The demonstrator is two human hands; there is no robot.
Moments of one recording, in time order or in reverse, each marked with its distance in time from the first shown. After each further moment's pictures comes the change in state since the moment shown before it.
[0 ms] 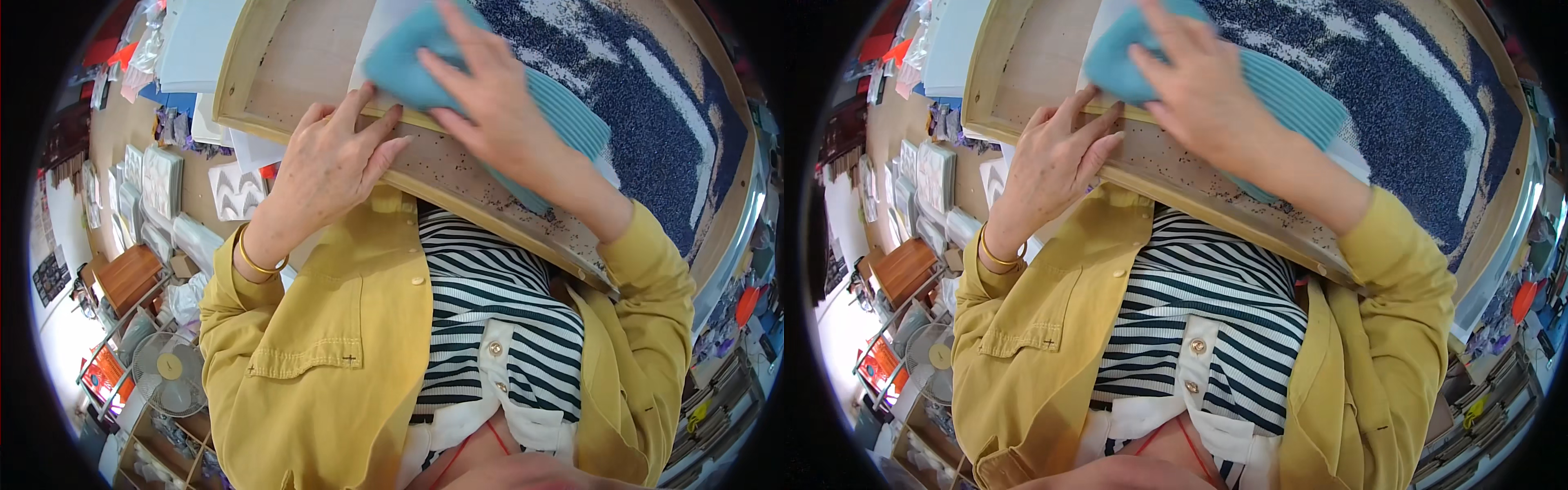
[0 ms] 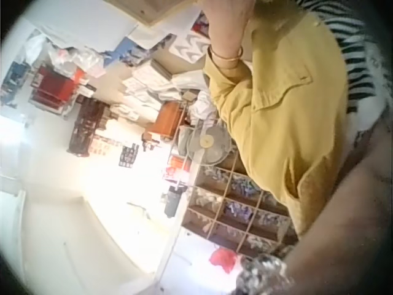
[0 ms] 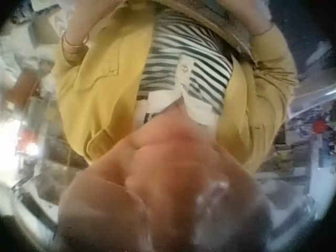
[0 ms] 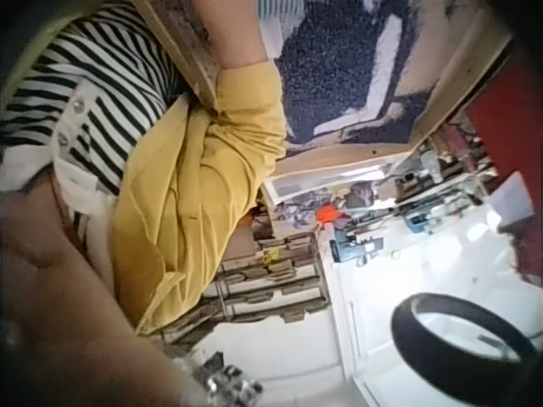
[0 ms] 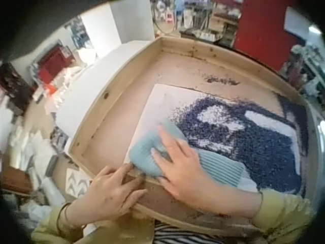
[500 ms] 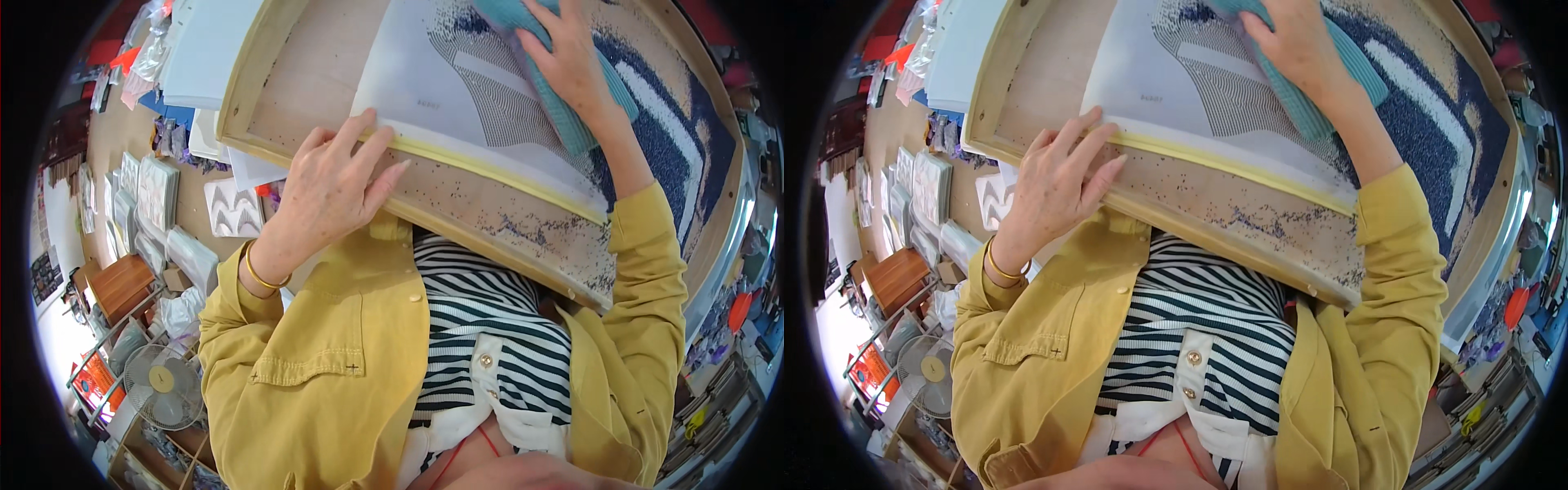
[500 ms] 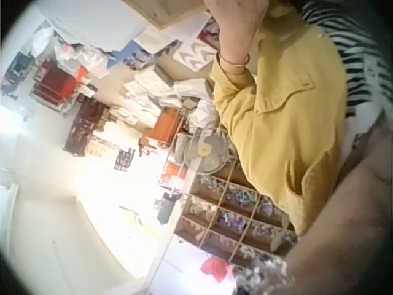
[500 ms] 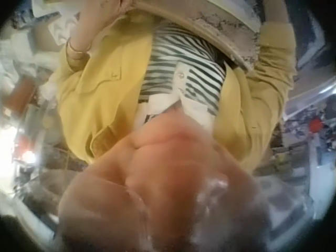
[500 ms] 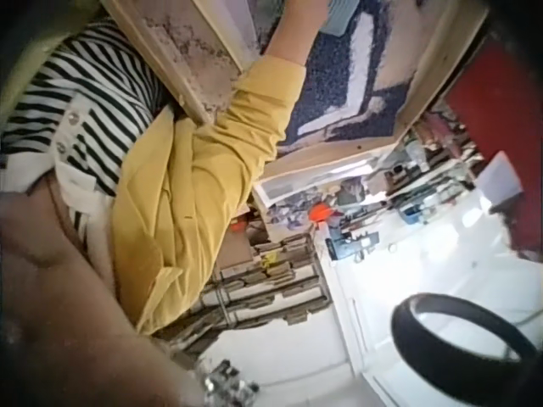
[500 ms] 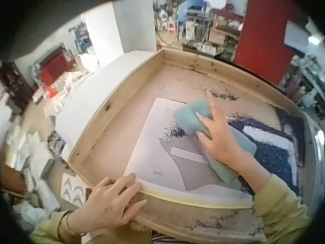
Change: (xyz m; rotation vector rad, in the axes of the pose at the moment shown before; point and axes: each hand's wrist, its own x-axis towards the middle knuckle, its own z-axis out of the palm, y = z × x) left_hand 0.002 -0.001 0.004 -0.027 0.085 -0.027; right_hand 0.015 0.126 -0.034 -0.020 0.043 0.120
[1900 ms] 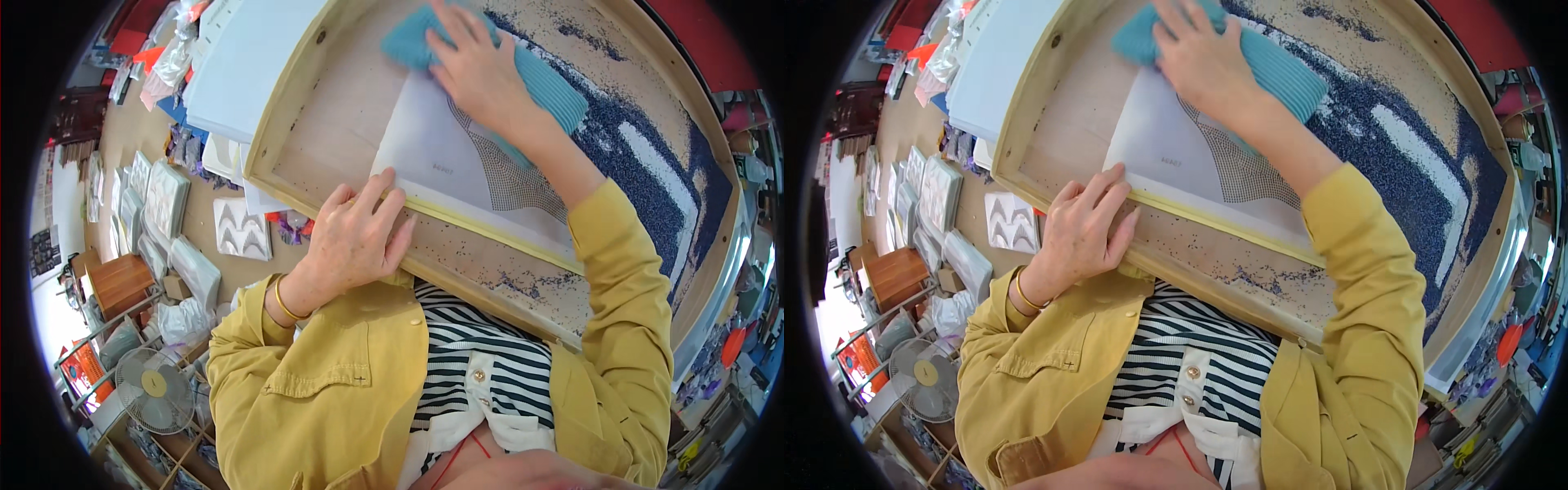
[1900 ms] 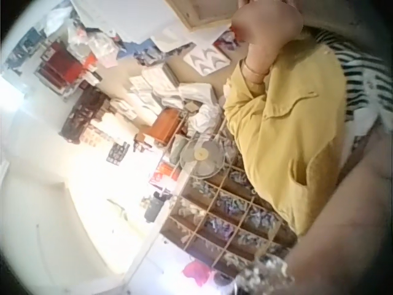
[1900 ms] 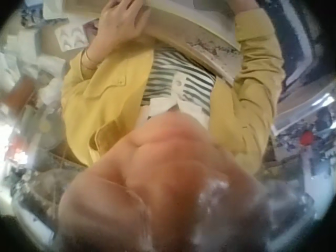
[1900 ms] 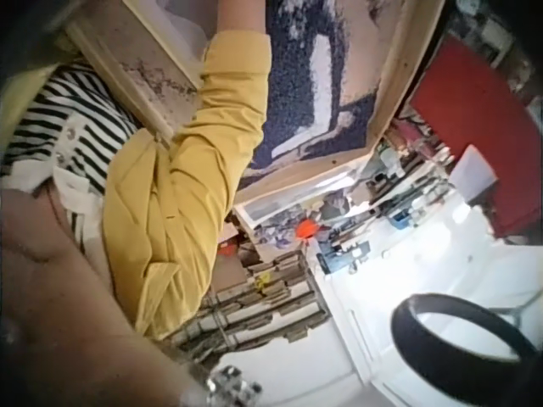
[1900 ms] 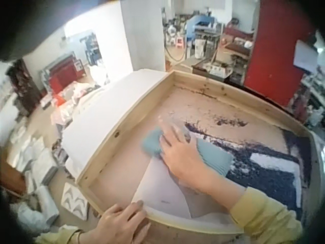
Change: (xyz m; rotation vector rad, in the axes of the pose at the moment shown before) left_hand 0.003 0.007 0.003 -0.014 0.065 -0.074; right_hand 0.095 -0.048 0.052 -0.475 0.036 -0.088
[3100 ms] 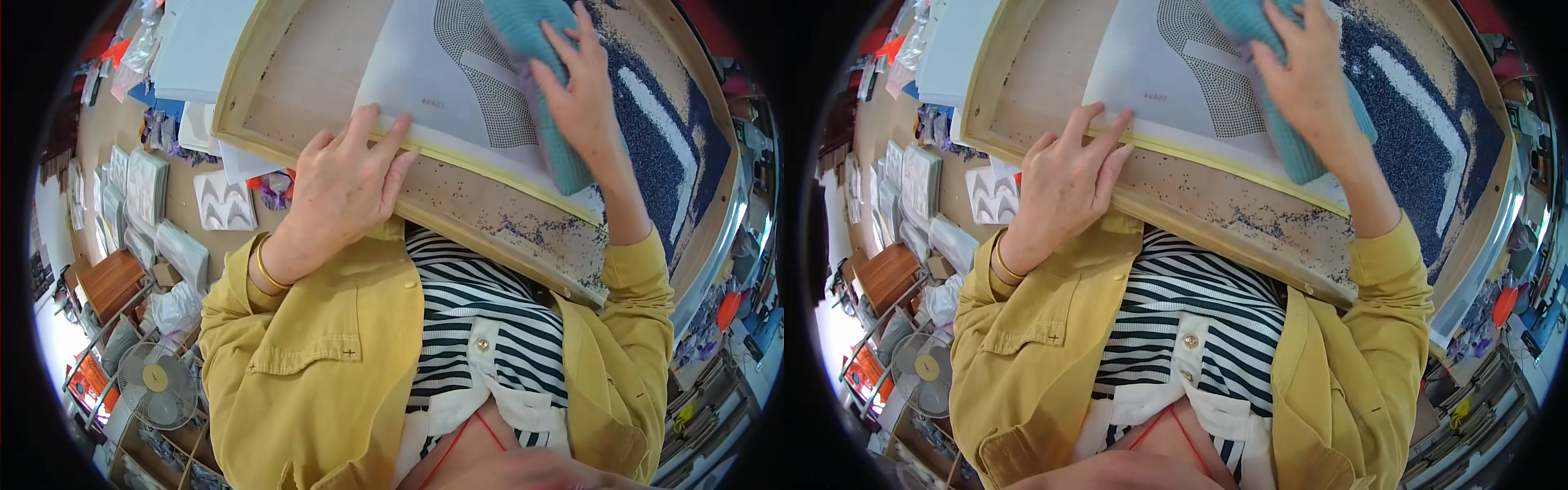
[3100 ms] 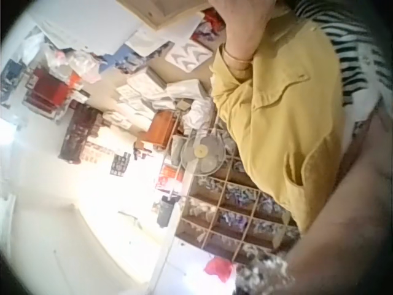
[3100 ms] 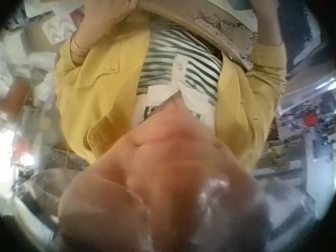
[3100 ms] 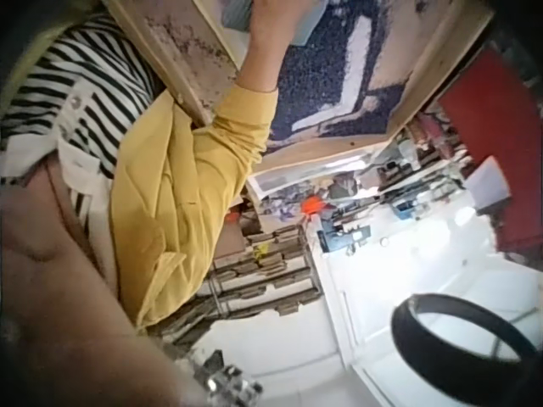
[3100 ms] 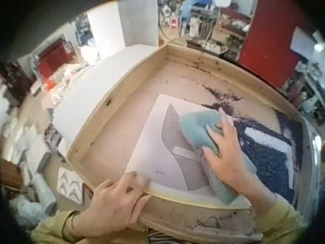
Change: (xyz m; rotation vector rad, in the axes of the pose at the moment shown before) left_hand 0.007 0.007 -0.005 0.073 -0.128 -0.073; right_hand -0.112 0.028 -0.061 0.414 -0.092 0.379
